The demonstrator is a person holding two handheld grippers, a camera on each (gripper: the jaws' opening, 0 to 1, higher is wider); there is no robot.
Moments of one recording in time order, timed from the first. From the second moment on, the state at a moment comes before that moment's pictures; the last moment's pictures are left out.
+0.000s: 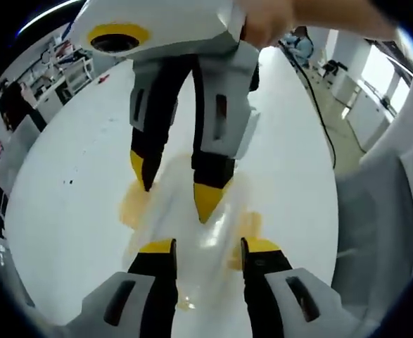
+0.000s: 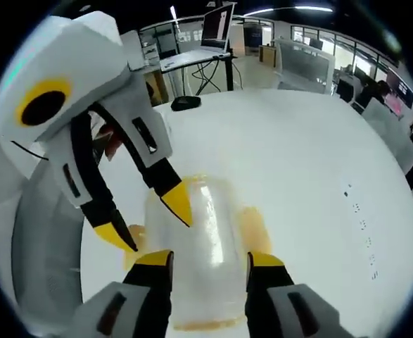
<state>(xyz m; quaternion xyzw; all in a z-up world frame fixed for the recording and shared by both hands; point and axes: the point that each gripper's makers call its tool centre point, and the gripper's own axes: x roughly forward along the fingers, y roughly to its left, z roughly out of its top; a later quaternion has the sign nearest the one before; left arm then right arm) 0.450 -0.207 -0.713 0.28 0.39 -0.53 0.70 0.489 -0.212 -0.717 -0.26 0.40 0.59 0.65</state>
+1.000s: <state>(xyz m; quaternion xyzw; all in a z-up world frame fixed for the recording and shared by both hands) 0.446 -0.204 -0.730 0.39 0.35 -0.51 0.68 0.496 -0.210 -0.734 -0.29 0.42 0.62 0.59</state>
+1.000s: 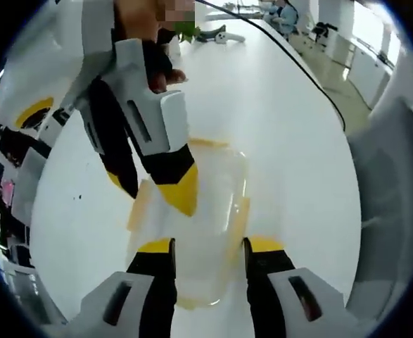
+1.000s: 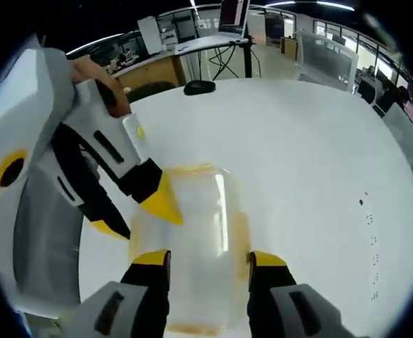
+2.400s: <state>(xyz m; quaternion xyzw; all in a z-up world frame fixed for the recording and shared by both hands) 0.447 -0.202 -0.735 0.40 0.33 -0.47 0.72 0.487 -0.207 -0.739 -0.31 0.45 0.64 0.54</state>
